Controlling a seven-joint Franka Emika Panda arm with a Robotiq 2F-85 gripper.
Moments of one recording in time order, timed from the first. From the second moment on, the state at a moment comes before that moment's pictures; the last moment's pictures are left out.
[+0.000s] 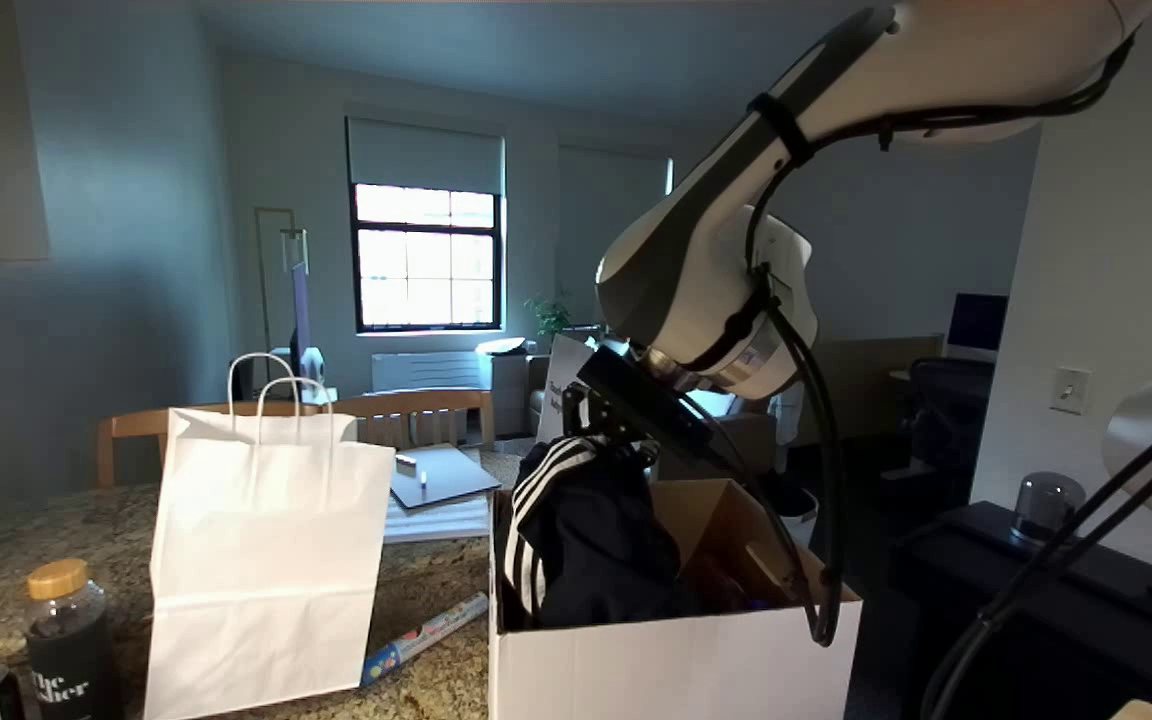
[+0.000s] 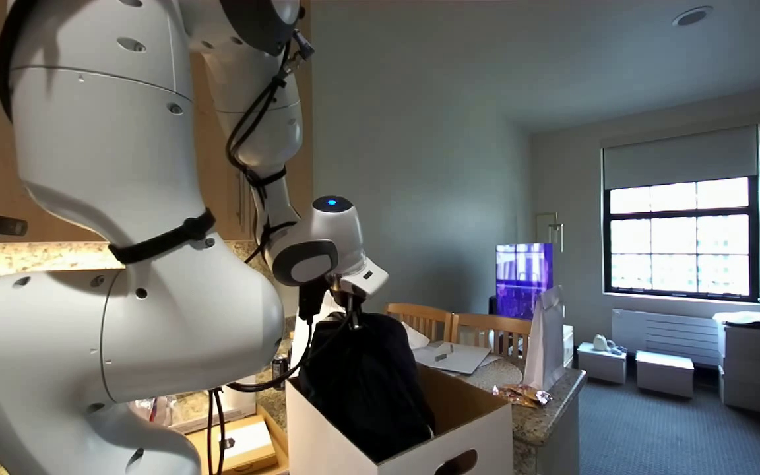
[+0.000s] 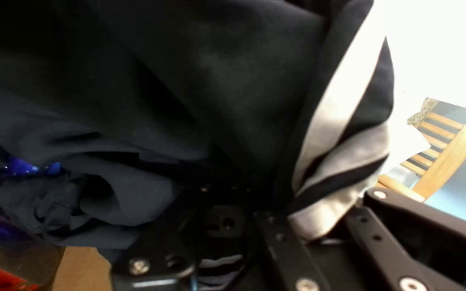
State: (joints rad) arm -2.13 0.16 2.60 -2.66 0.86 3.19 0.37
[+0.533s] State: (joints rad) arm -2.17 0.05 2.60 -2.58 0.91 3.47 0.13
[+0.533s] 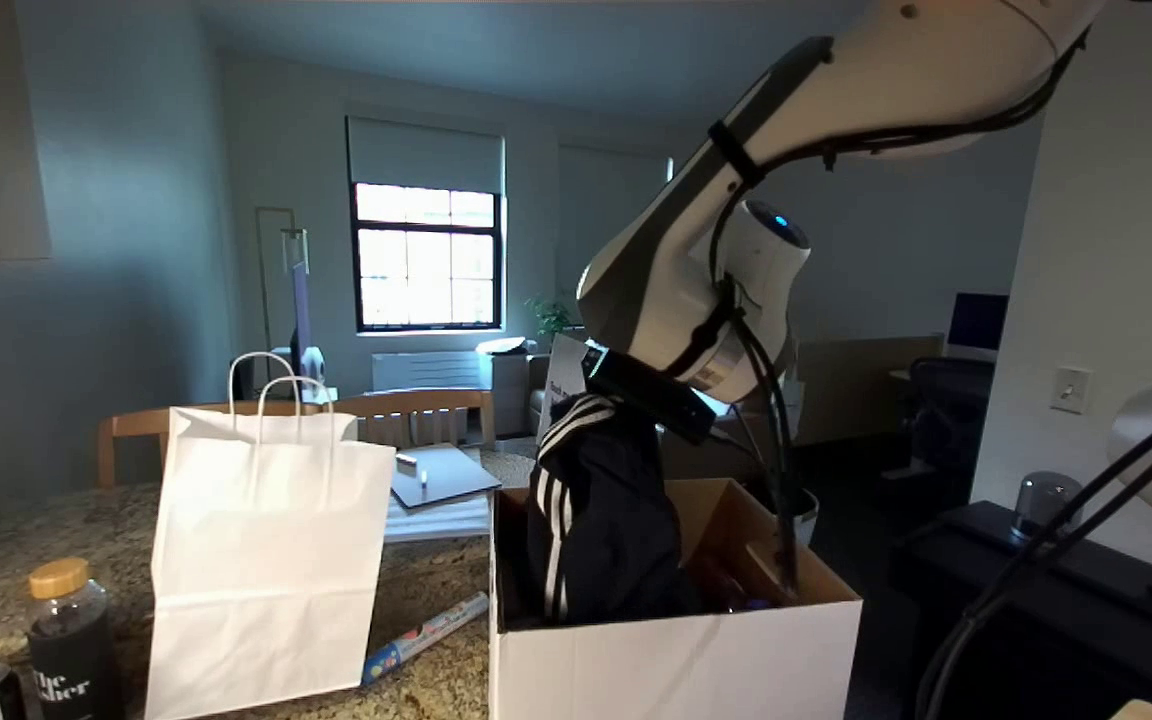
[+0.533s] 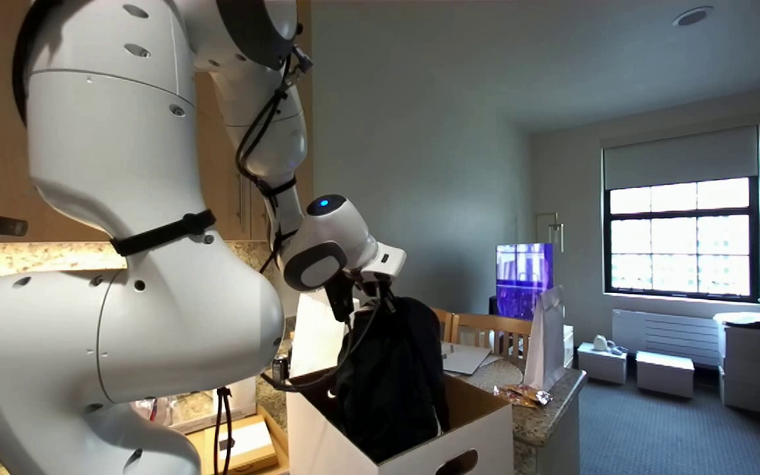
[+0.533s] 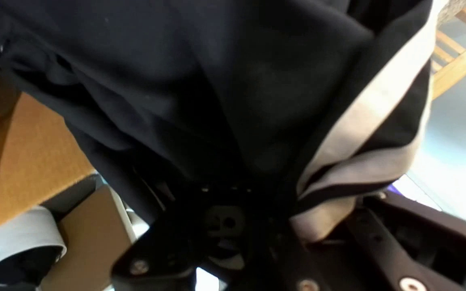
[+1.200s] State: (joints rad) arm -1.97 -0.22 2.12 -2.30 1.32 3.45 -0.49
